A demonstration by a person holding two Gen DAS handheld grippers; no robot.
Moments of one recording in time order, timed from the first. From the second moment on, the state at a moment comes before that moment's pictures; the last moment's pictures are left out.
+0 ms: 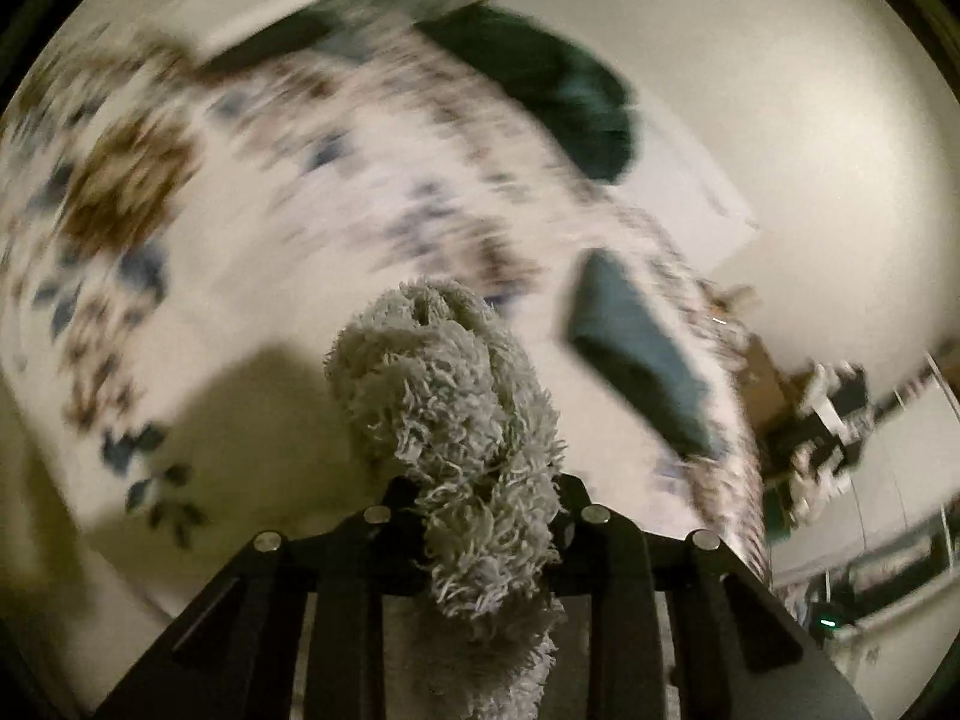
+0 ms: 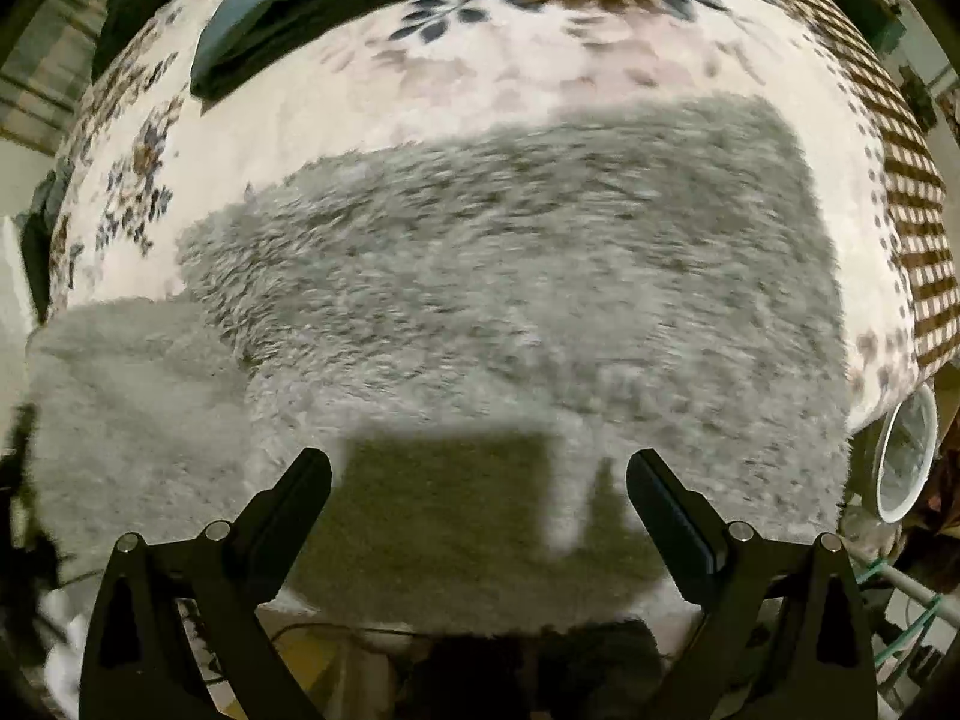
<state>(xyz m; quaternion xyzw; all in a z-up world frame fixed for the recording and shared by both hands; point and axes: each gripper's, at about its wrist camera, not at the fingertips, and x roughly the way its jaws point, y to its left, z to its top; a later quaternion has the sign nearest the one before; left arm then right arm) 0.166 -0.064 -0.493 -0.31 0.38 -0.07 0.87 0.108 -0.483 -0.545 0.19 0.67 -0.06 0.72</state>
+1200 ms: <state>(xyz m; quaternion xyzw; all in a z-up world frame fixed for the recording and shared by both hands) 0.158 -0.397 -0.440 -0.12 0.55 -0.26 0.79 -0.012 -0.775 -0.522 0.42 0.55 -0.08 0.72</state>
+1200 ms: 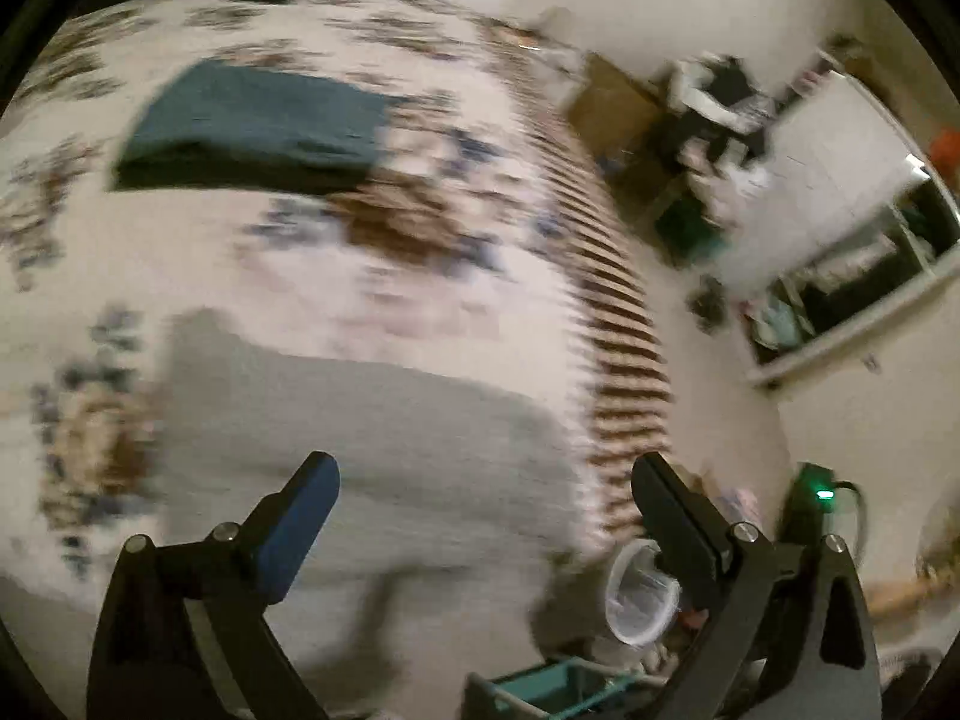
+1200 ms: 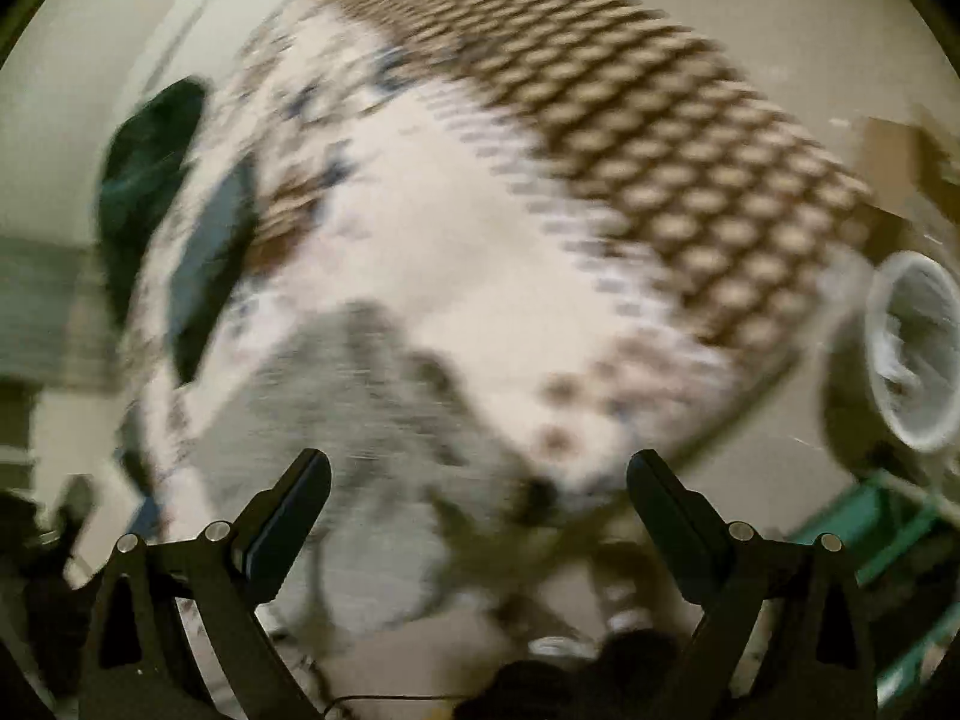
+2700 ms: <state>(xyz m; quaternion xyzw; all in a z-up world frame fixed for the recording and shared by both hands) 0.253 -0.365 -0.556 -0.09 0.62 -0.18 0.76 -0.029 -0.734 -0.632 0.48 0.66 -0.08 0.58</state>
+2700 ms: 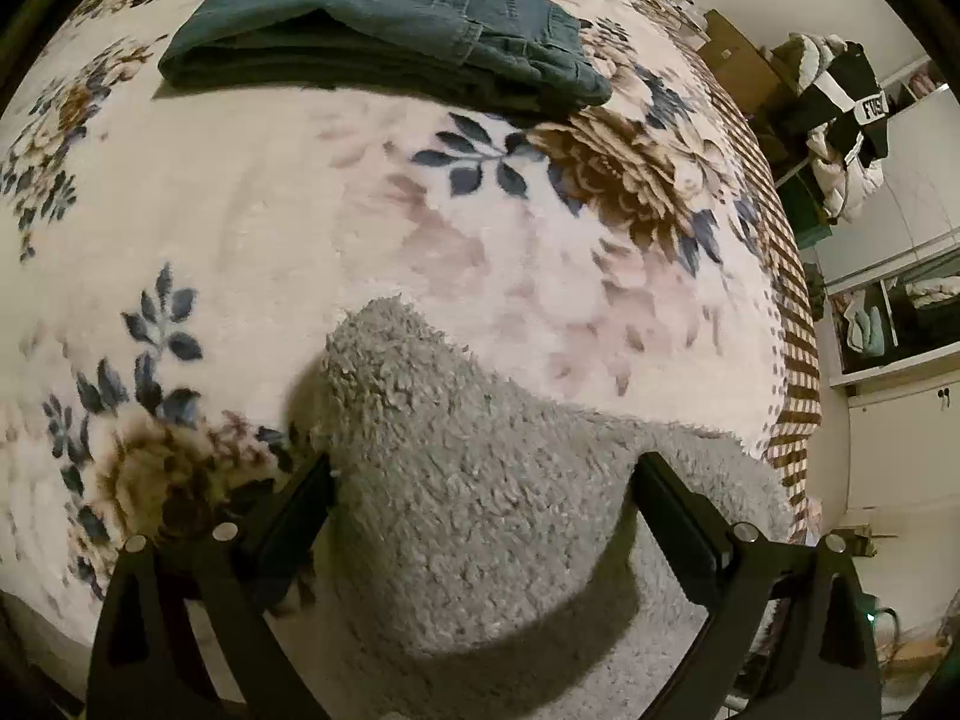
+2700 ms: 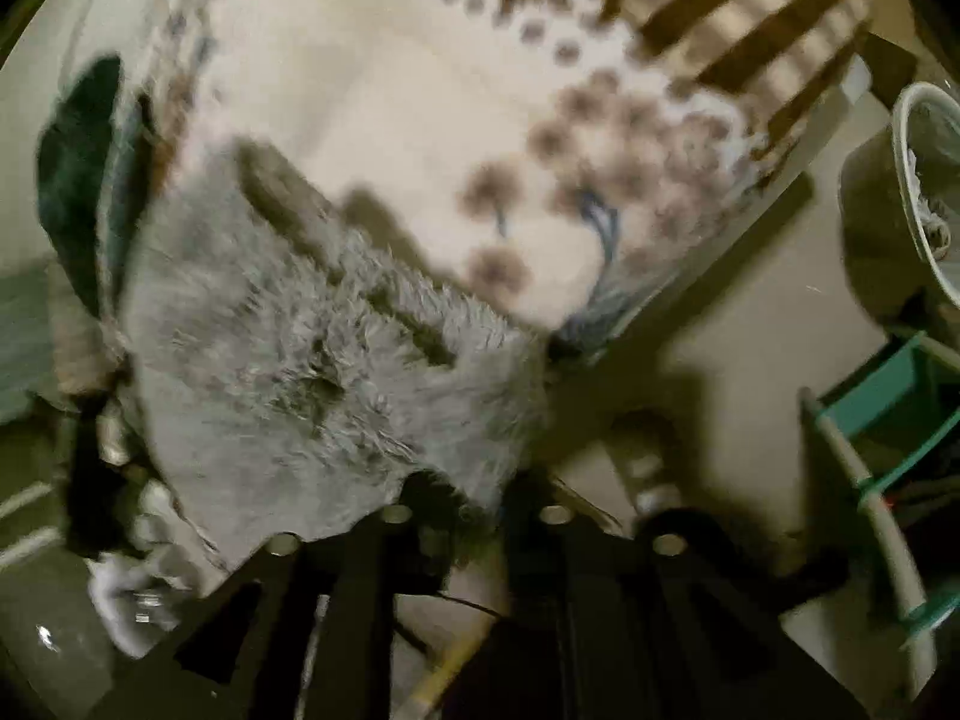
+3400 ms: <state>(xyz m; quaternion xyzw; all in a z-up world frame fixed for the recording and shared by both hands) 0.252 -0.319 -0.546 -0.13 0.62 -0.16 0.76 0.118 -0.747 -0.629 0.44 0.61 0.03 0.66</state>
